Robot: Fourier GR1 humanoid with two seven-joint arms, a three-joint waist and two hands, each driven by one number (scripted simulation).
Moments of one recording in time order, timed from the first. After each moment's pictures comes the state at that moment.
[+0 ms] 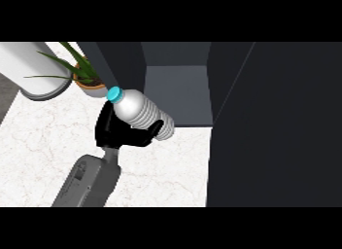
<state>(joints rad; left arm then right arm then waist) -0.34 0.00 -0.18 -1.33 0.44 0.15 -0.14 0.60 -0.05 0.25 -2.15 -0.25 0.28 -0.16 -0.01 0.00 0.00</state>
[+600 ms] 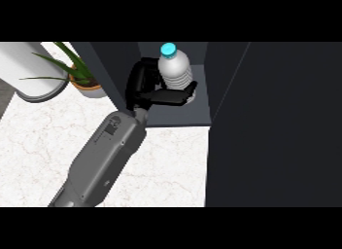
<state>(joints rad) -0.75 0.00 -0.24 -0.98 0.39 0.39 -0.19 0.58 -0.05 0.25 -2.11 -0.26 0.28 -0.19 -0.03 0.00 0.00</state>
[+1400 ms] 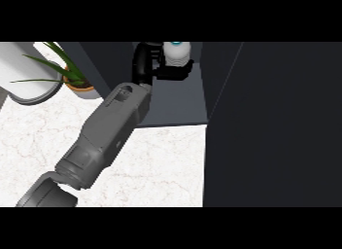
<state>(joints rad) -1.10 0.01 -0.15 -0.40 0.36 0.47 -0.36 0.53 -0.06 0.26 -2.11 -0.27 0.27 -0.14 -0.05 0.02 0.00</state>
